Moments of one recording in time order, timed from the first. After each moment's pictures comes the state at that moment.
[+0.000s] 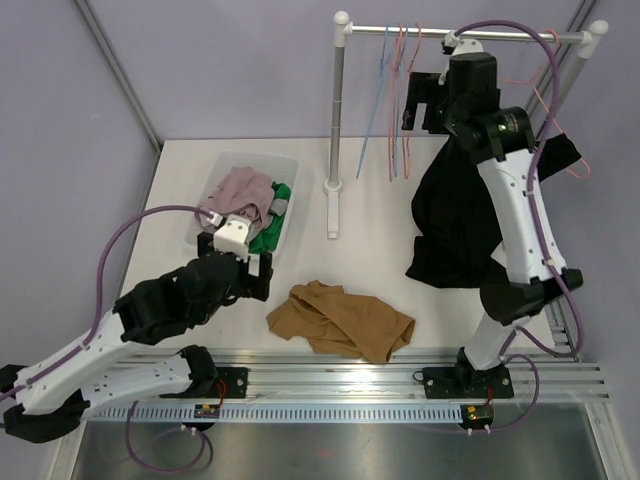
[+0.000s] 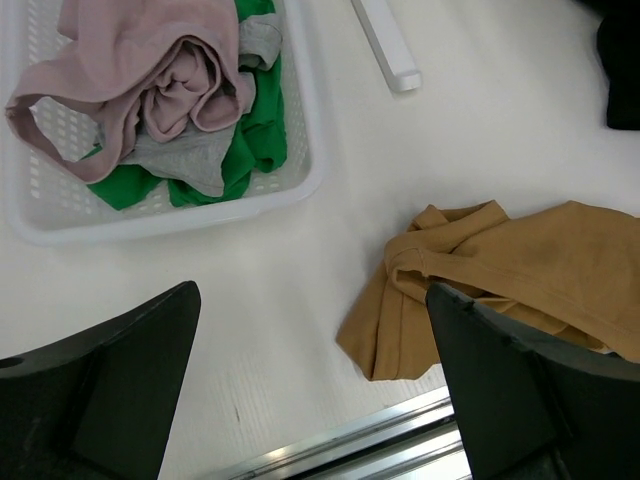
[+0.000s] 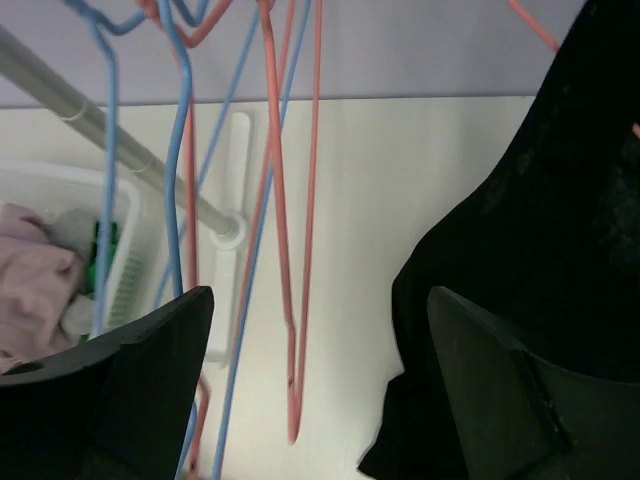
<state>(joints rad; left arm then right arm) -1.04 0.70 1.00 -0.89 -0.61 -0.37 0.32 1.83 2.36 -0.99 0.19 0.22</state>
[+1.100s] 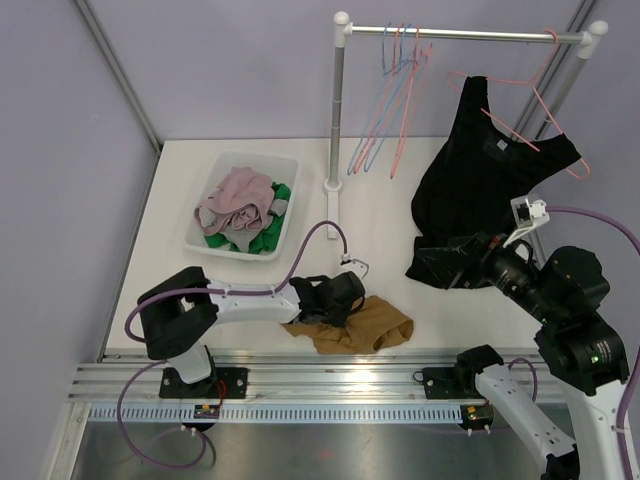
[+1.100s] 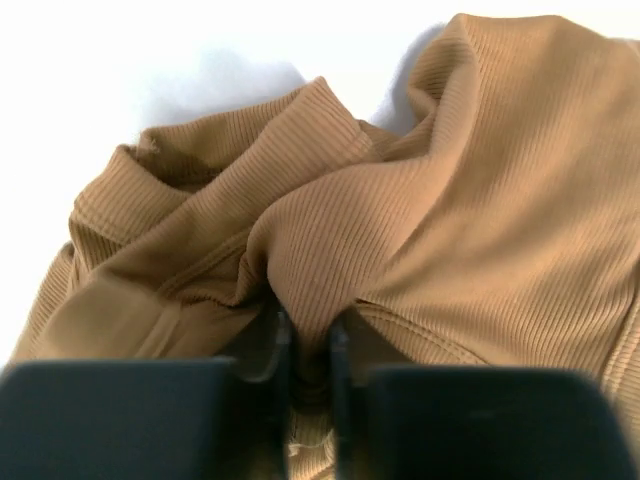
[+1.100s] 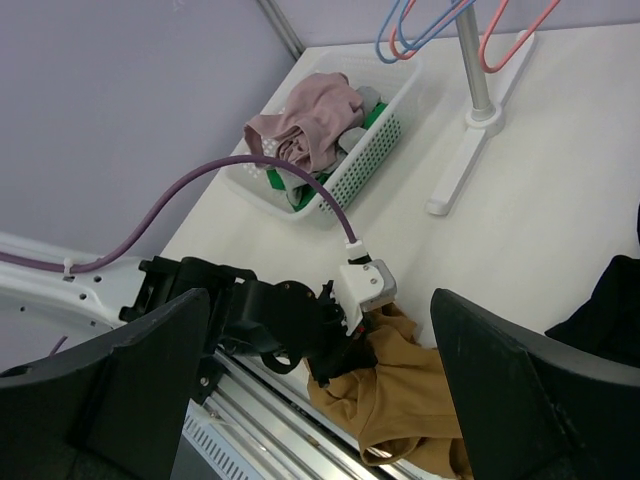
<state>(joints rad) -1.16 1.67 0.92 -0.30 -0.21 -0.57 0.32 0.58 1.19 -0.73 -0.34 0.44</state>
